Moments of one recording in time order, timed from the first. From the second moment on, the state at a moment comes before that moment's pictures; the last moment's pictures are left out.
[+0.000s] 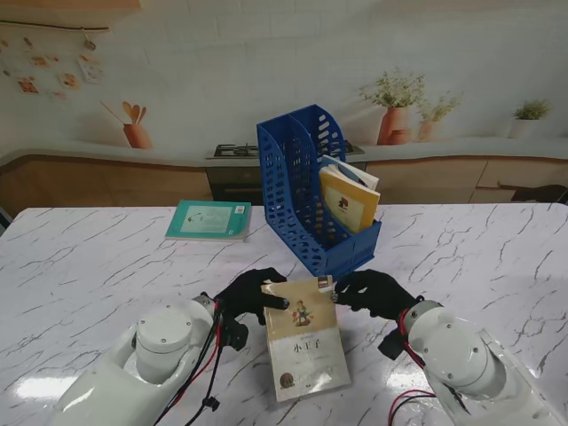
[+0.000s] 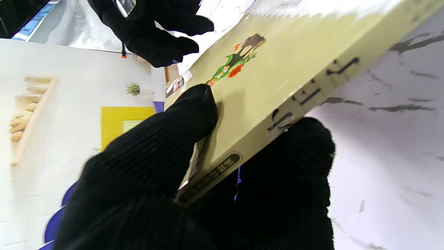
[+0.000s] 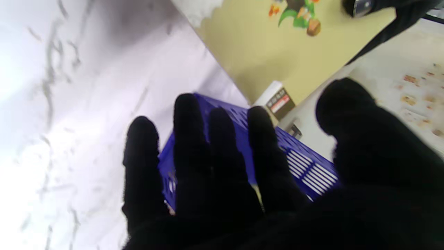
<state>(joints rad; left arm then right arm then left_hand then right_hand) 1.52 -1.17 -1.10 -1.63 -0.25 0.29 -0.17 -1.74 -1.09 1.32 -1.88 -0.29 0.27 0.22 1.02 -0.64 0.73 -0.08 0.48 0.20 1.06 0.69 1.00 0.20 0.40 0.88 0.94 0.27 0.83 0.80 0.87 0.22 1.45 0.37 0.62 -0.45 0.61 -0.10 0.68 0.10 0.35 0.66 0.73 0.18 0.46 0.38 0.85 0.18 0.39 0.34 0.34 0.43 1.28 0.53</state>
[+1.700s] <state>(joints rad) 1.44 -1.13 -1.11 -1.83 -0.09 0.14 -0.21 -1.38 -1.02 1.26 -1.77 -0.25 -0.10 0.53 1.02 -0.65 0.73 -0.08 0.49 0.17 1.07 0.74 1.04 0.20 0.33 0.94 0.95 0.28 0.82 0.80 0.88 0.23 1.45 0.37 0.60 -0.49 0.61 -0.10 0.71 0.00 0.47 0.72 0.83 0.04 0.42 0.47 0.89 0.08 0.37 0.43 0.24 0.43 1.07 0.68</state>
